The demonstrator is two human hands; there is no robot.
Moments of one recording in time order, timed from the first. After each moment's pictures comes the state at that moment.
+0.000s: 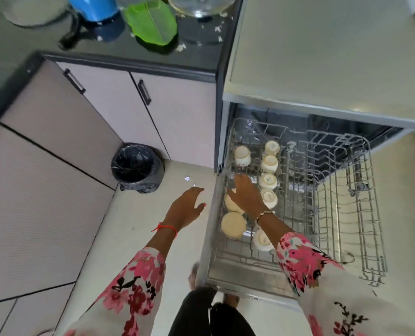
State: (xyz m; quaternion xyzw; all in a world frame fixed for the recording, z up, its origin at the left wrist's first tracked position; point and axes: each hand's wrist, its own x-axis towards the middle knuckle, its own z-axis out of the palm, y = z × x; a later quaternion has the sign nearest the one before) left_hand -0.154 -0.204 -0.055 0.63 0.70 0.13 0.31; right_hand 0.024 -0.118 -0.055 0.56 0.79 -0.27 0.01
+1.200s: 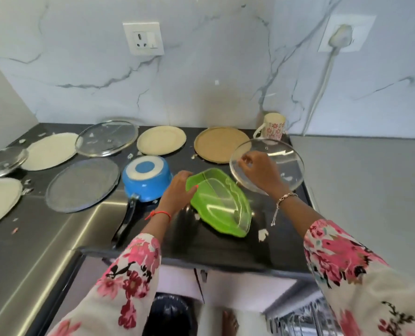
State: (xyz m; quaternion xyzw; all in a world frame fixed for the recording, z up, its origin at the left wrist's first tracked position) left_hand -0.522 0.290 0.099 0.67 0.67 0.27 0.17; right_hand -0.288 0.347 0.152 0.55 0.77 -0.13 -0.29
